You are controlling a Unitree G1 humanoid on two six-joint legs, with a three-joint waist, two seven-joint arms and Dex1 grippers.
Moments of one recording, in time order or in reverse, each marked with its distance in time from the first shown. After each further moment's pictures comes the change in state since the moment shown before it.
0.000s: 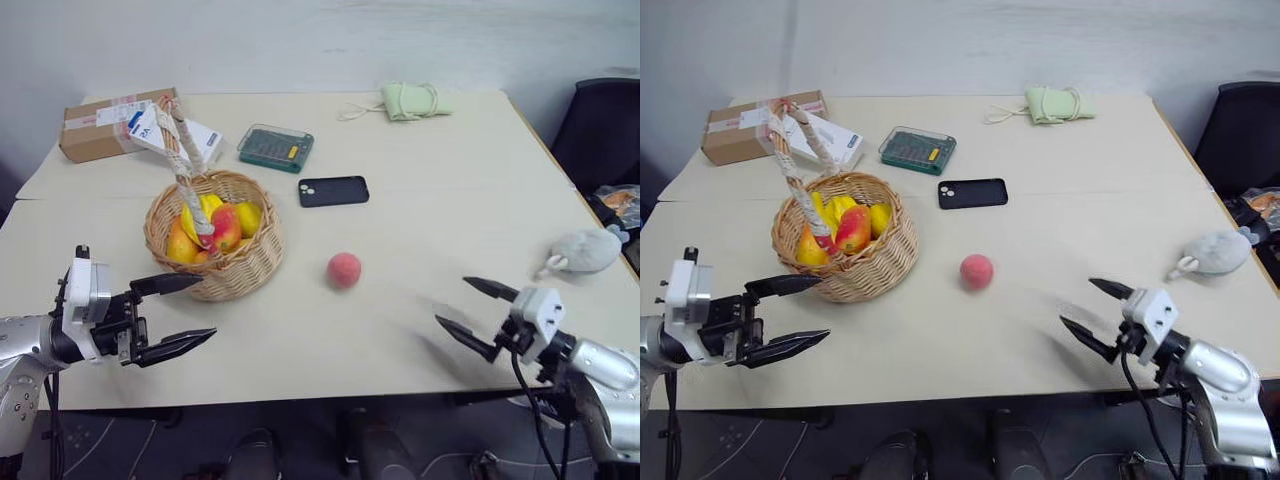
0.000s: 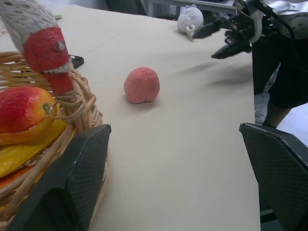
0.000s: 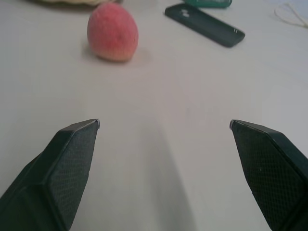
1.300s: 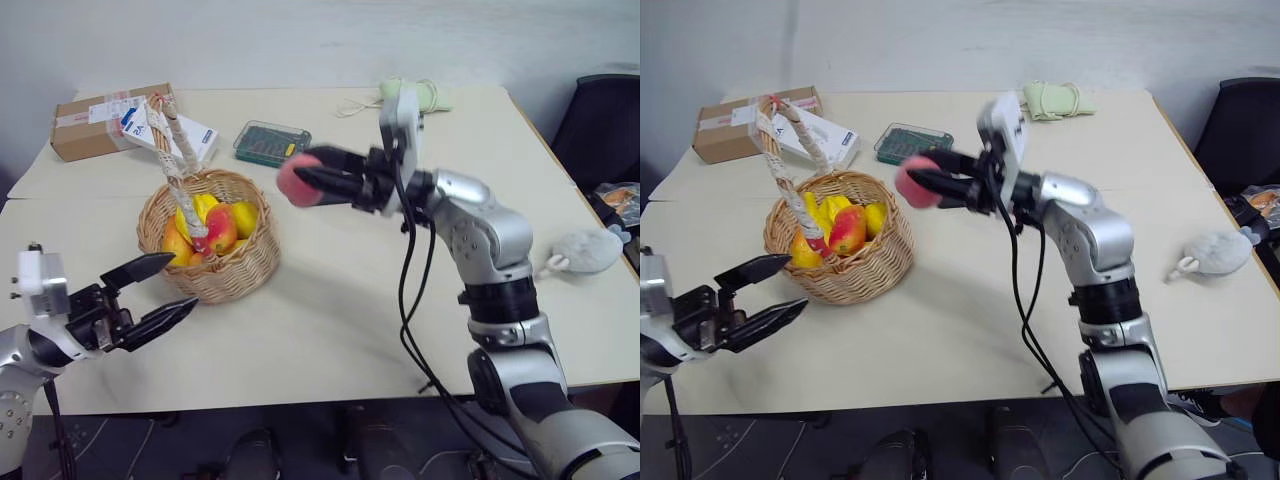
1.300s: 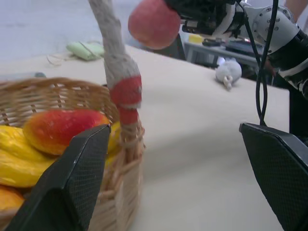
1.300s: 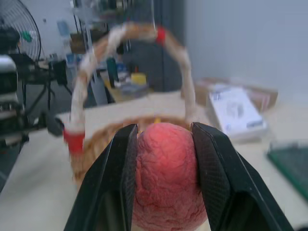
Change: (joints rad) left arm 0.059 -0.119 0.181 -0.069 -0.194 0.096 0.198; right arm -0.979 0.402 0.243 0.274 0.155 0.498 -0.090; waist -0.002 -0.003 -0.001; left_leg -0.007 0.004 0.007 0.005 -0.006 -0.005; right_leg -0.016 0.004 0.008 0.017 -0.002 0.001
